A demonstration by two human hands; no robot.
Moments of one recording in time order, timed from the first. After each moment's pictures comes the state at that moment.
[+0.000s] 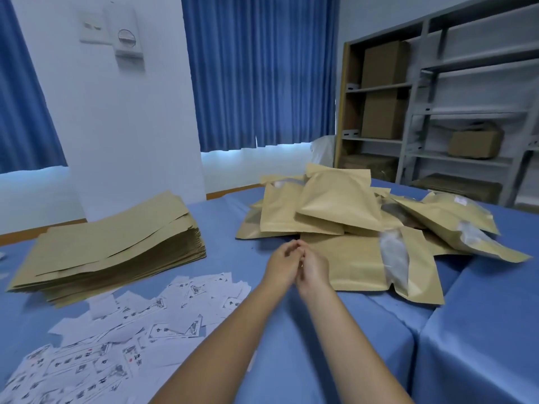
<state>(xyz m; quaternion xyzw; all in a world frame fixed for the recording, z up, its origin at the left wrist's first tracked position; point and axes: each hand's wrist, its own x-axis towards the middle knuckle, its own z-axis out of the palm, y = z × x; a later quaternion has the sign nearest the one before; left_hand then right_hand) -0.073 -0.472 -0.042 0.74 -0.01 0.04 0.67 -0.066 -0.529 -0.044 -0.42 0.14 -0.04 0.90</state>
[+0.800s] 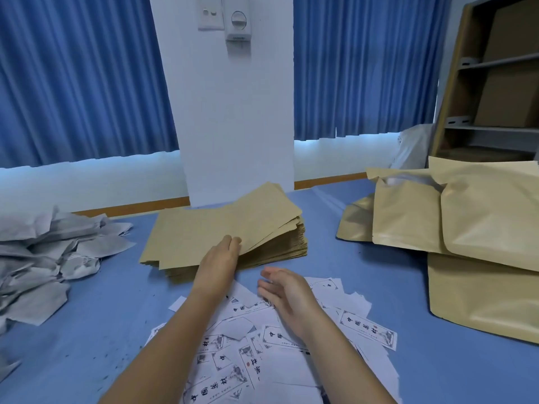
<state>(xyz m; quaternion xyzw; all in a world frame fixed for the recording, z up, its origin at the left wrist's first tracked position) -0.082 -0.148 -0.076 0.96 0.07 0.26 -0.02 -0.073 -0.311 -0.090 -0.54 -0.01 0.24 0.80</state>
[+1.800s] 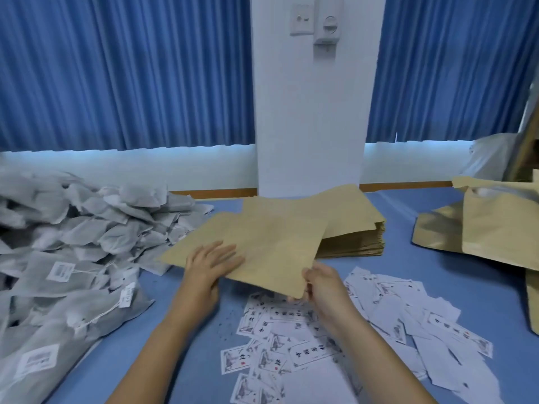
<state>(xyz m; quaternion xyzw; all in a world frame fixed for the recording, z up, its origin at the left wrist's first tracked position) -0.263 -0.028 -0.085 0.91 0.01 0.41 0.10 -0.169 -0.244 -0.056 -0.60 -0.17 0.23 0.74</state>
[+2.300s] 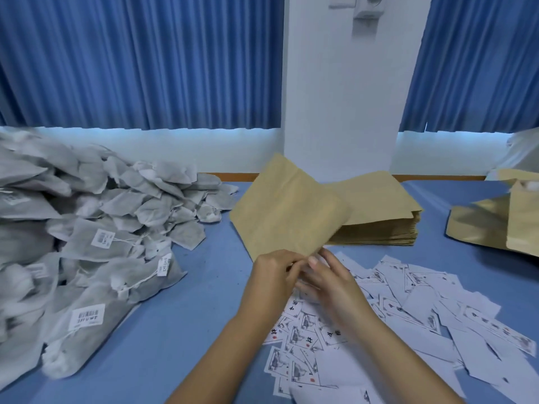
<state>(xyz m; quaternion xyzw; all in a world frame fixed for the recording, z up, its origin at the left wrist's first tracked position) -0.269 -0.117 -0.070 0.87 0.05 0.39 0.30 -0.198 -0.226 -0.083 -0.44 -0.24 0.30 0.81</state>
